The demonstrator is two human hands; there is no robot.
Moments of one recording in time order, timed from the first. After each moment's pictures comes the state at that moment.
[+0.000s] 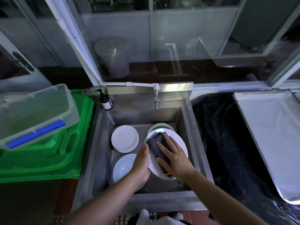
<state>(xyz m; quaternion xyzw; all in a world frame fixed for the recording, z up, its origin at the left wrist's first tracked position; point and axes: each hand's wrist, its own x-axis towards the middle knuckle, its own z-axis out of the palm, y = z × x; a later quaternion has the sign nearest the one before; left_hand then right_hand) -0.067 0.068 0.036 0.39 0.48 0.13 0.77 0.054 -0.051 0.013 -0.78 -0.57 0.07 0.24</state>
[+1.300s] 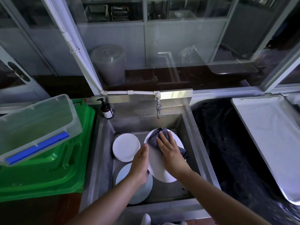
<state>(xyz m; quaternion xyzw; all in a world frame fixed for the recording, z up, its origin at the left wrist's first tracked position) -0.087 0.106 0.090 0.43 0.44 0.14 0.78 0.032 0.013 0.042 -0.80 -0.51 0.10 0.30</state>
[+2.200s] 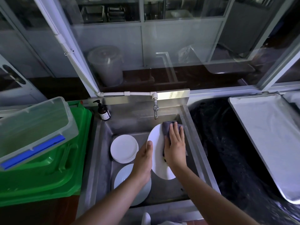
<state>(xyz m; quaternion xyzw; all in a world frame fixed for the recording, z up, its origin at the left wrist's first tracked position) -0.068 0.096 0.102 0.51 0.41 0.15 0.74 0.047 0.033 0.057 -0.86 -0.30 0.01 0.42</state>
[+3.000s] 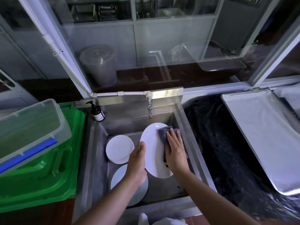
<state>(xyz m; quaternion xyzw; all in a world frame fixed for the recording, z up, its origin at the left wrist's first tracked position) -0.069 0.092 0.105 0.42 0.42 0.17 0.78 0.053 -0.005 0.031 -0.84 -0.35 0.02 0.40</state>
